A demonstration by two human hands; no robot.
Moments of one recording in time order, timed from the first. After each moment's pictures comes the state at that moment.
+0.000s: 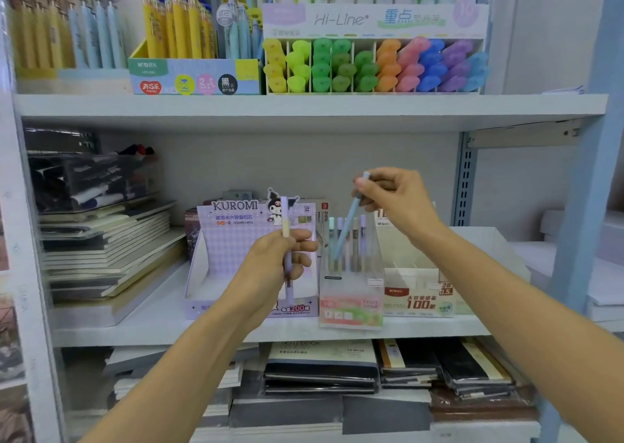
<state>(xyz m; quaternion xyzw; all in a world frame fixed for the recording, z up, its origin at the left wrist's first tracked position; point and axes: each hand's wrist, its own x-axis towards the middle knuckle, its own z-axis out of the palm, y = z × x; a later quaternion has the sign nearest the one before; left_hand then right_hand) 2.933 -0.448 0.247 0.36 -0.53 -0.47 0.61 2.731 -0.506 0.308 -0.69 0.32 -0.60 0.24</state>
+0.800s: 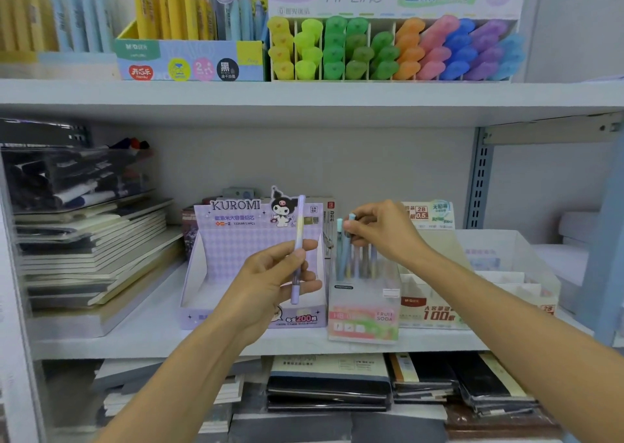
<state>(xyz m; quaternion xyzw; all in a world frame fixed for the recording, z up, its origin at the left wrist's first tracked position) 2.951 -0.468 0.224 0.34 -0.54 -0.49 0.59 2.752 -0.562 0.267 -0.75 0.42 -0.49 0.17</state>
